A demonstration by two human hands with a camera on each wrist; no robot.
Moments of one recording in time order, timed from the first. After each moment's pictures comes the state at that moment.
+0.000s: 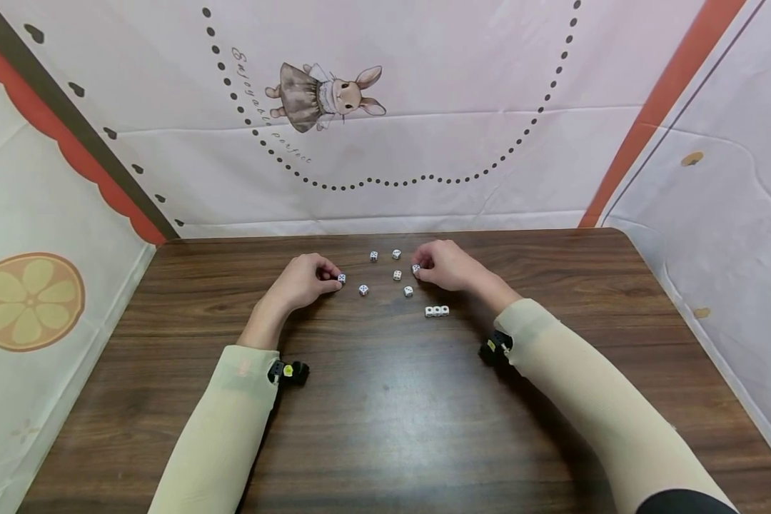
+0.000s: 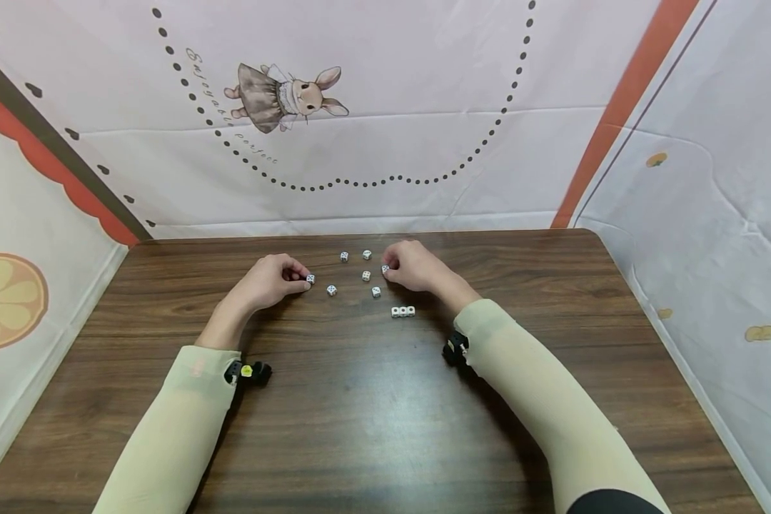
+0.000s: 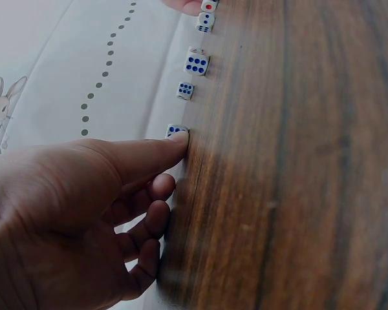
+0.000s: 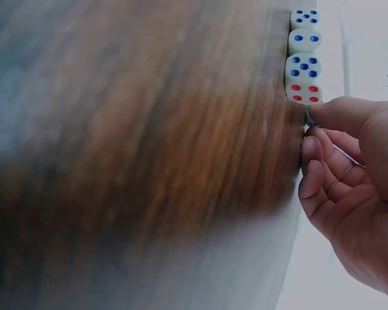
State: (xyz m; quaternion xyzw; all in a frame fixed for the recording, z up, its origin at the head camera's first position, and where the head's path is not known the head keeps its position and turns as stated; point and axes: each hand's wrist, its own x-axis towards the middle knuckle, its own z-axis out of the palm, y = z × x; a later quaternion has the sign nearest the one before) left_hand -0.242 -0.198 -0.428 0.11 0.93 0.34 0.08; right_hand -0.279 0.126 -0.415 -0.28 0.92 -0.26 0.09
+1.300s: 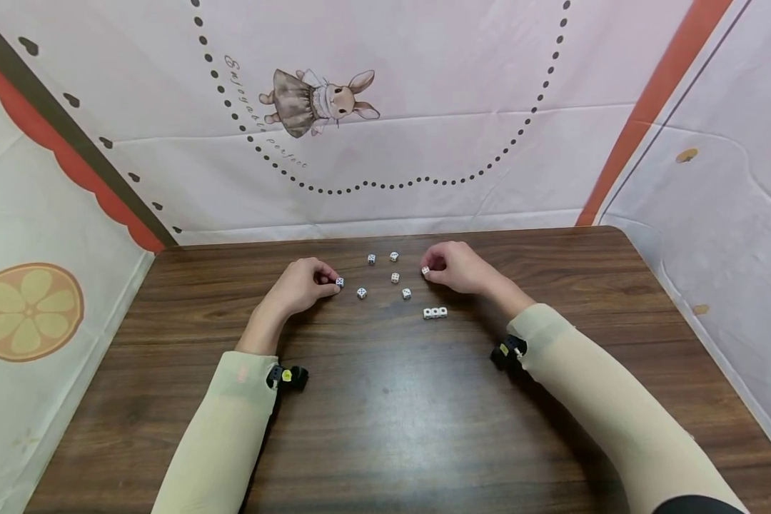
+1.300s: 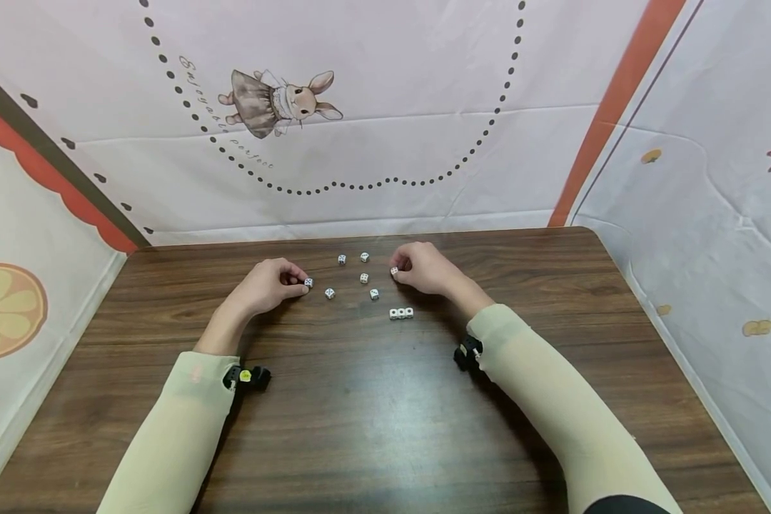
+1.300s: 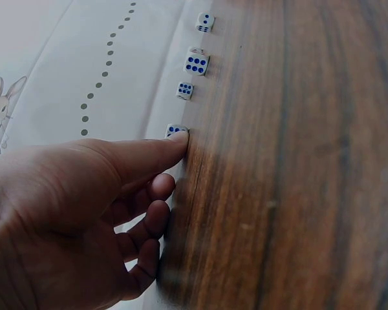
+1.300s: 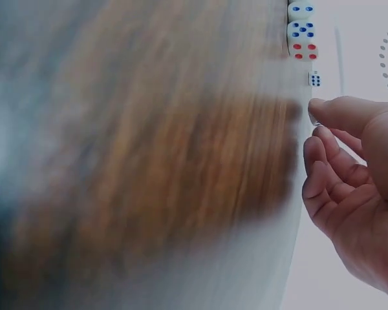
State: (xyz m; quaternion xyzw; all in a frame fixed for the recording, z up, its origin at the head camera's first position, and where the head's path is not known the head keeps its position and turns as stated) left_hand -0.239 -0.197 -0.427 0.12 0.93 0.33 0.08; right_hand -0.274 0.153 -0.416 -0.27 0.91 -0.31 0.07
